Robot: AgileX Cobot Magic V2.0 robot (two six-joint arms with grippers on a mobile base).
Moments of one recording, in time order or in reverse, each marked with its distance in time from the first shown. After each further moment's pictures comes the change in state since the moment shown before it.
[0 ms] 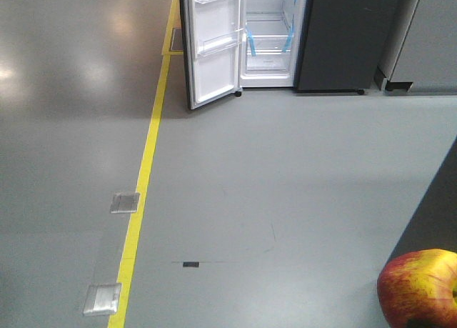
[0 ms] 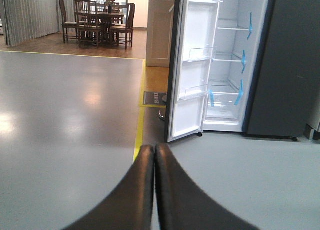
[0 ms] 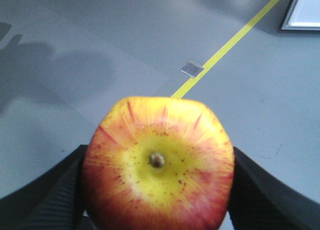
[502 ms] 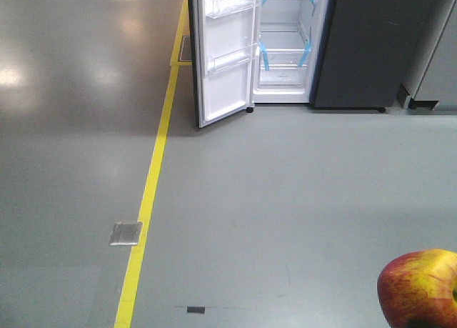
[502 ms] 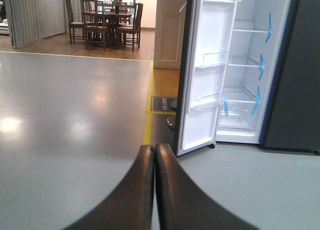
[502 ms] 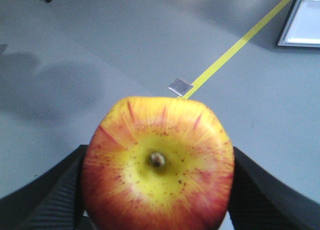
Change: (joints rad) left arm 0.000 0.000 0.000 0.000 0.000 0.000; right arm 0.000 0.000 0.000 0.000 0.000 0.000
